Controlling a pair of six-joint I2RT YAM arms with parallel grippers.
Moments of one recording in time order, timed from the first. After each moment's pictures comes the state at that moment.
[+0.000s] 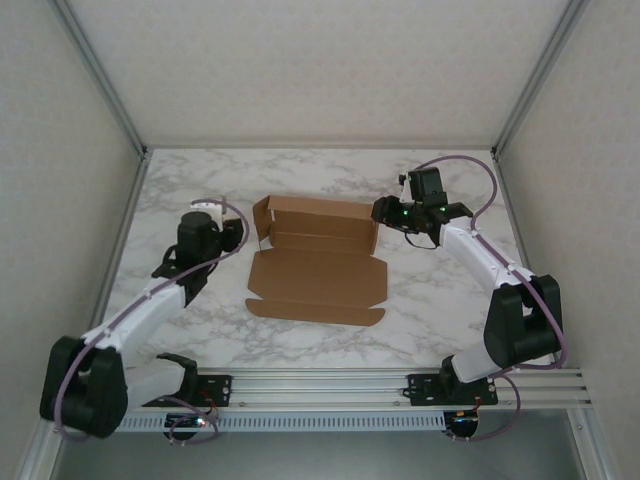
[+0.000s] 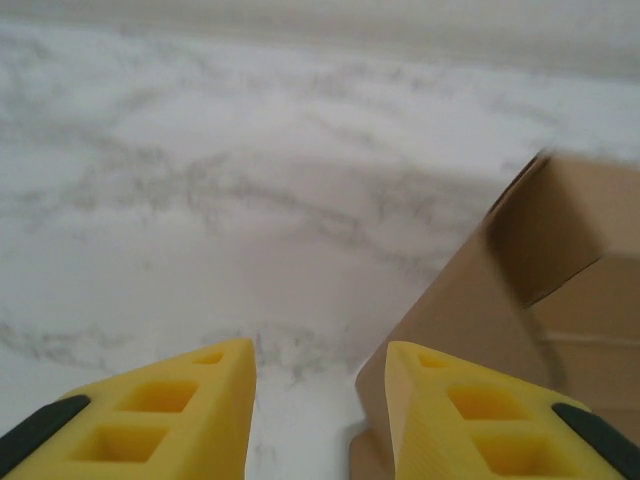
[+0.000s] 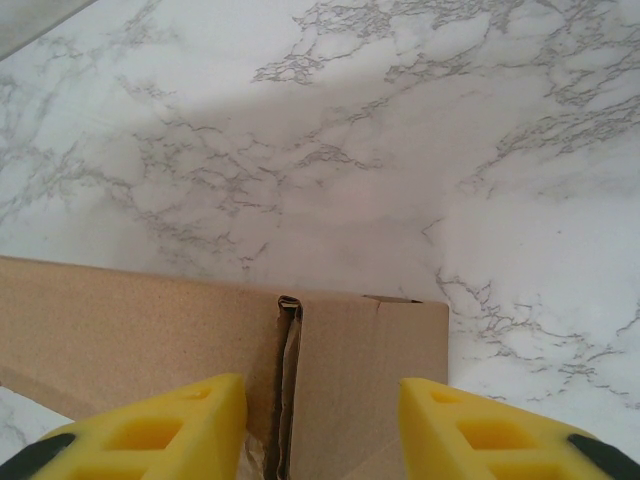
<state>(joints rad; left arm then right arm) -0.22 1.18 0.61 0.08 -0.08 -0.22 0.31 1.50 1.13 -0.46 -0.26 0.50</state>
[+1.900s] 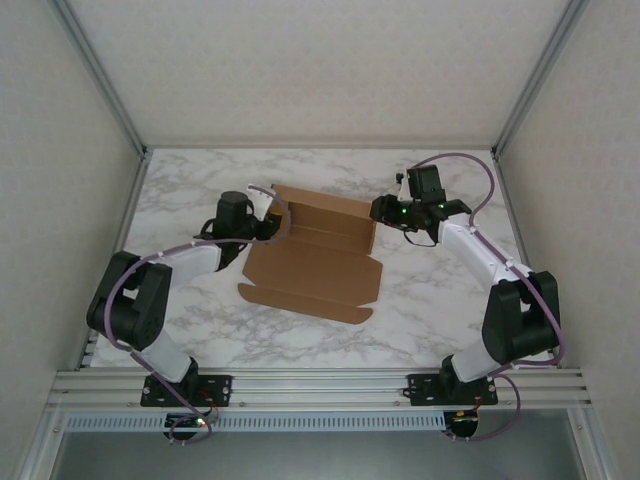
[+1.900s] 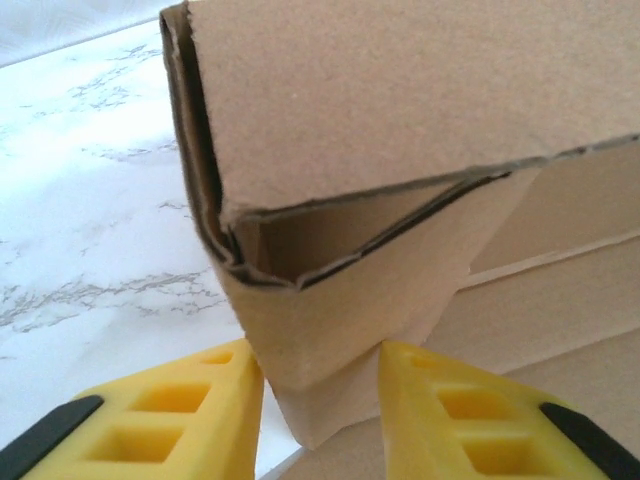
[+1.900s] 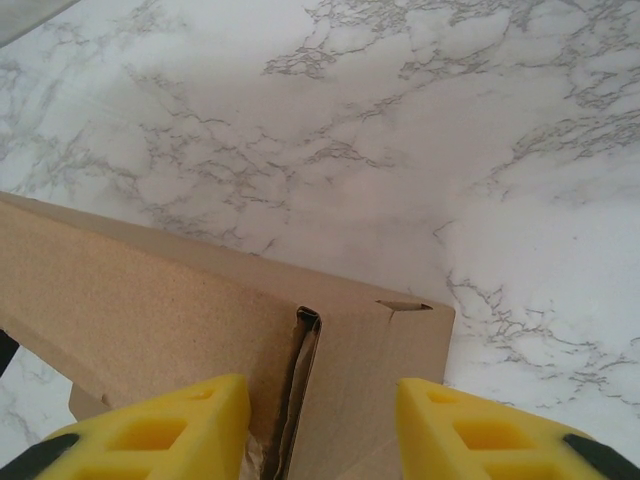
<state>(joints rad) -0.31 1.64 0.84 0.27 0.16 0.10 0.31 1.53 1.16 -0.47 -0.28 0.48</state>
